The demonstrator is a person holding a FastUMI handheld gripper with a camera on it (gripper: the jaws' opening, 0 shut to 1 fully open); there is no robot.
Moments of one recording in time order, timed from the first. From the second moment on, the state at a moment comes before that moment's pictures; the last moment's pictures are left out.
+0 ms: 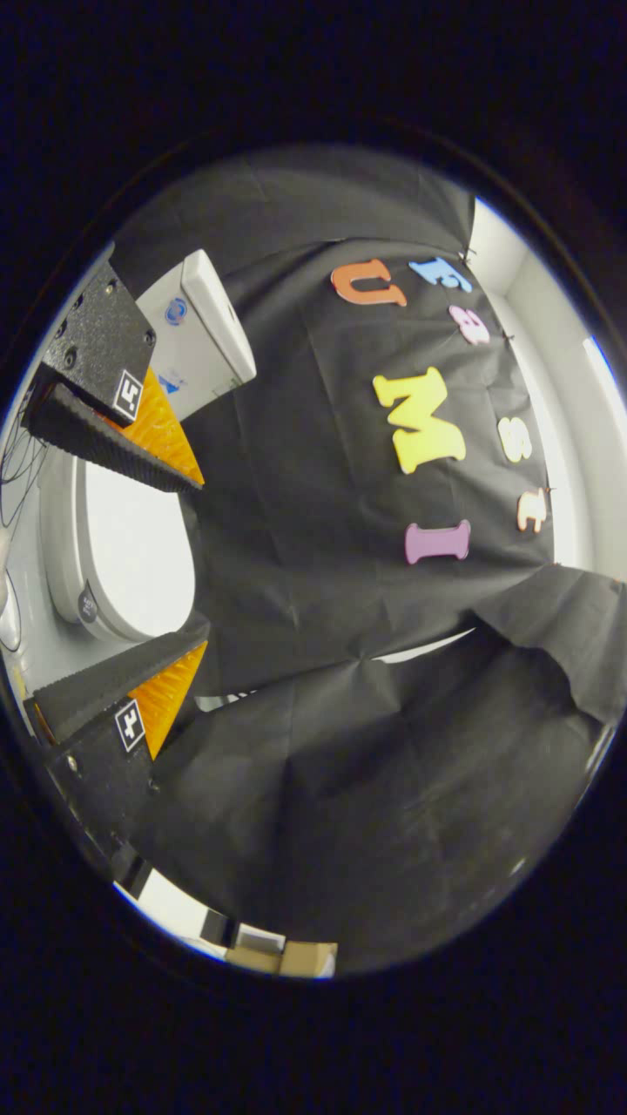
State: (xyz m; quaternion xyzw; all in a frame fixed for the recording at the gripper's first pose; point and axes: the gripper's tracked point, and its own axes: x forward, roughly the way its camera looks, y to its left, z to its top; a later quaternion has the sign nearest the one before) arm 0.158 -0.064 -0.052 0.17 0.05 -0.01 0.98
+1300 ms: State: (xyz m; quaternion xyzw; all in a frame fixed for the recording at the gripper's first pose) arm 0.252 -0.049 -0.301 0.44 0.28 0.00 0.85
